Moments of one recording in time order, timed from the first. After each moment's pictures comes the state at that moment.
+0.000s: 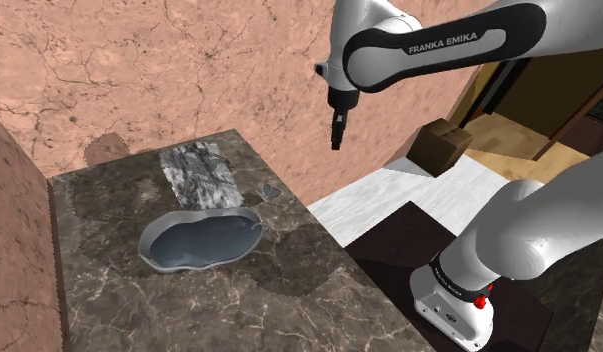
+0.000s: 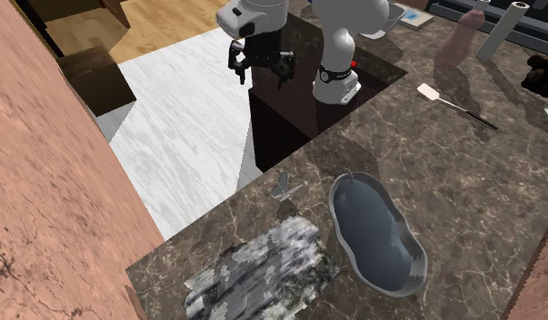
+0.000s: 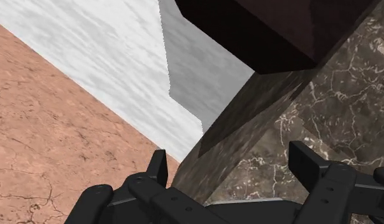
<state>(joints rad) 0.15 -0.31 0.10 -2.34 -0.11 1.98 -0.43</state>
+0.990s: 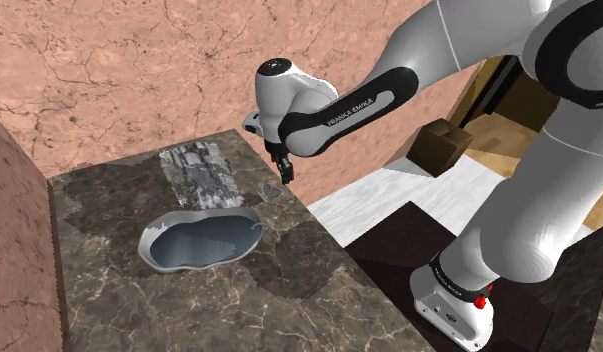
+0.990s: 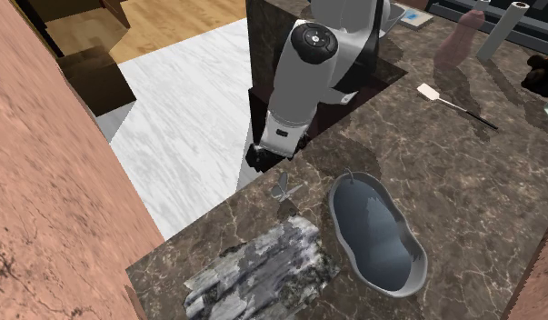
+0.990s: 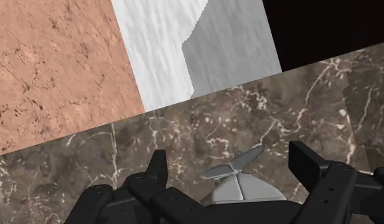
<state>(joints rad) 0.26 0.15 0.21 -2.18 -0.30 2.30 -0.66</state>
